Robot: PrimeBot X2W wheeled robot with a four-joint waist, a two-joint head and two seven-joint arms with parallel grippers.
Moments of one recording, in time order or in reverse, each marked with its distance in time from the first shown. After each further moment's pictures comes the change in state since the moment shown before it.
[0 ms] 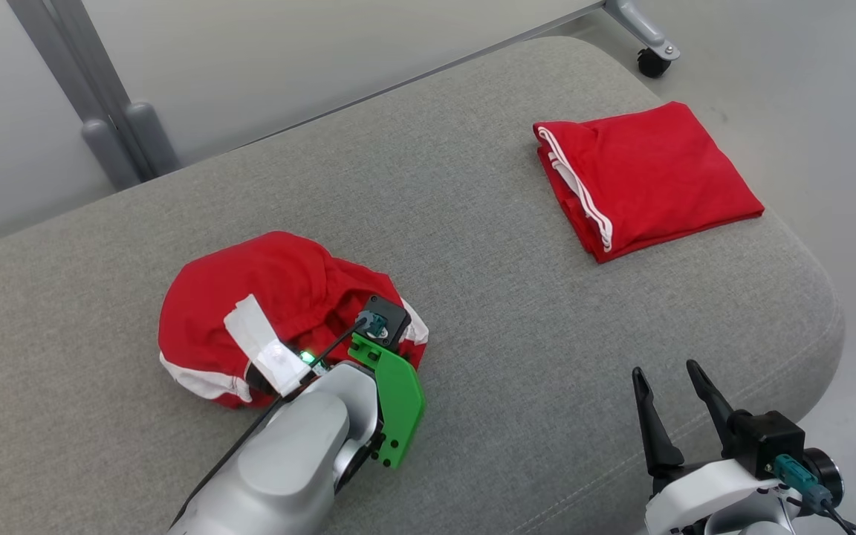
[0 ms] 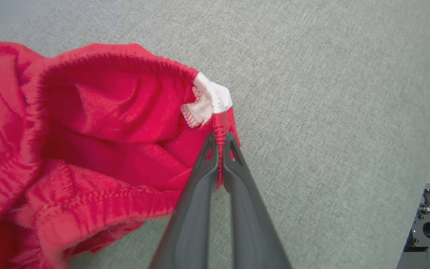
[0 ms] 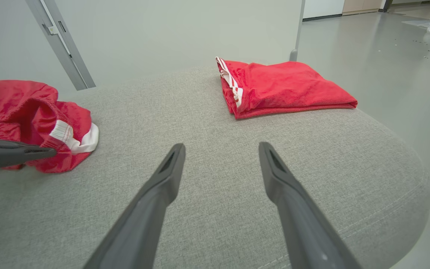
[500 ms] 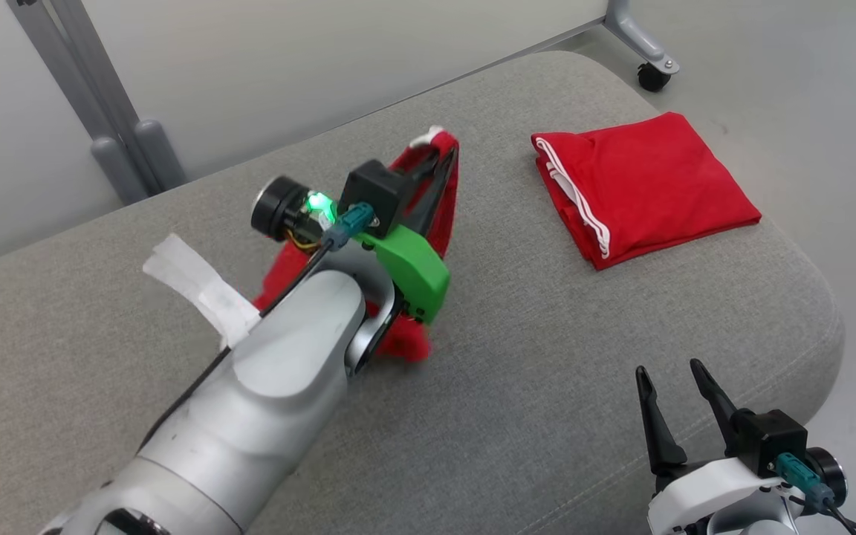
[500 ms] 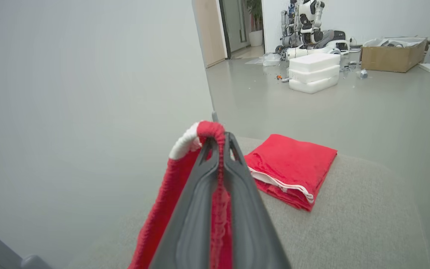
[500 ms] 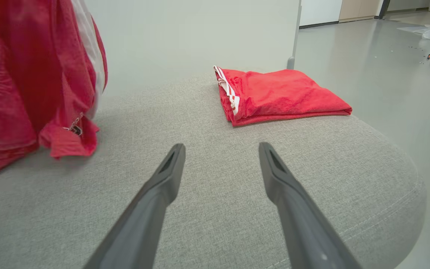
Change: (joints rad) left arm -0.198 0.000 0.040 -0.148 -0.001 0.060 -0.445; right arm -0.006 0.000 -0.007 0.006 -0.007 0.000 0.000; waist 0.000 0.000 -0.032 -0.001
